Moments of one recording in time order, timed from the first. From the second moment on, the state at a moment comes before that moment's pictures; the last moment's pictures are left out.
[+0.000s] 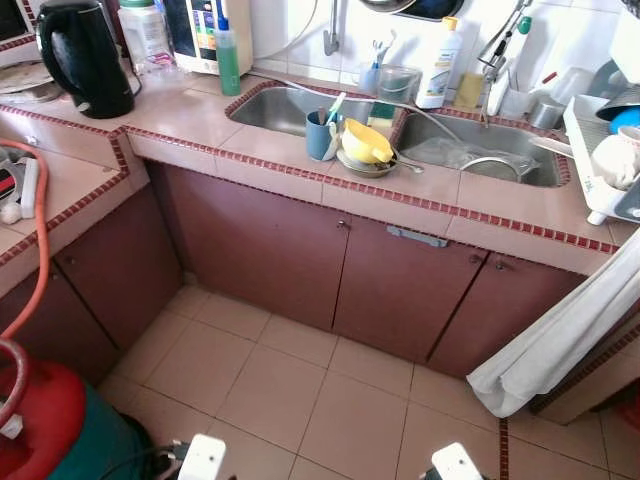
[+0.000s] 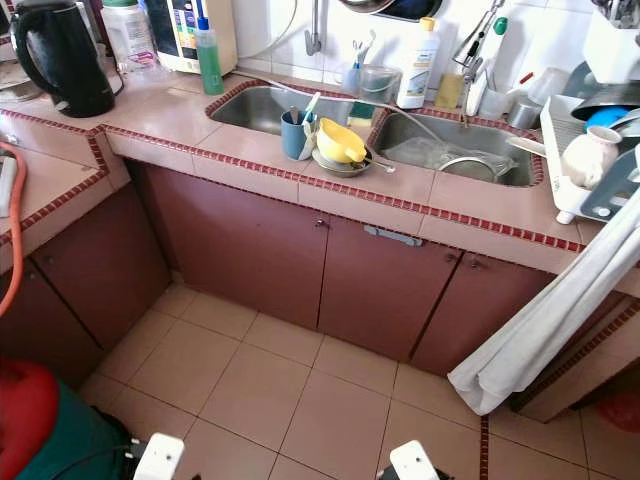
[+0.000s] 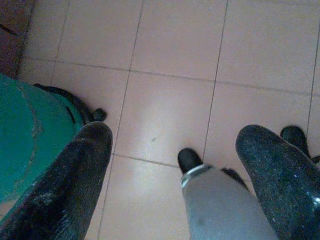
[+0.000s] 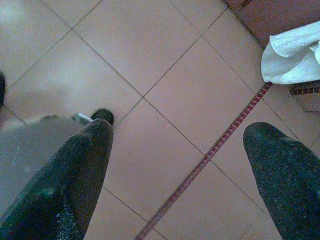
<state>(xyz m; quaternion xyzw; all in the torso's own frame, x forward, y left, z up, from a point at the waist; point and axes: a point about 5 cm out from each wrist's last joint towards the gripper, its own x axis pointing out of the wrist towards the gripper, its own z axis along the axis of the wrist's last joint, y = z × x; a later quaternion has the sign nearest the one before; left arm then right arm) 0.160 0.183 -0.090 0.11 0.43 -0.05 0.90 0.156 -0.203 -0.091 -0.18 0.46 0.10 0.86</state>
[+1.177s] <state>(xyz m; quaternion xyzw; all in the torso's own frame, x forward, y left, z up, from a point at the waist) 0.254 0.178 0.077 0.04 -0.03 -0.06 1.00 0.295 -0.156 0.080 -0.05 -0.04 0.17 0.98</state>
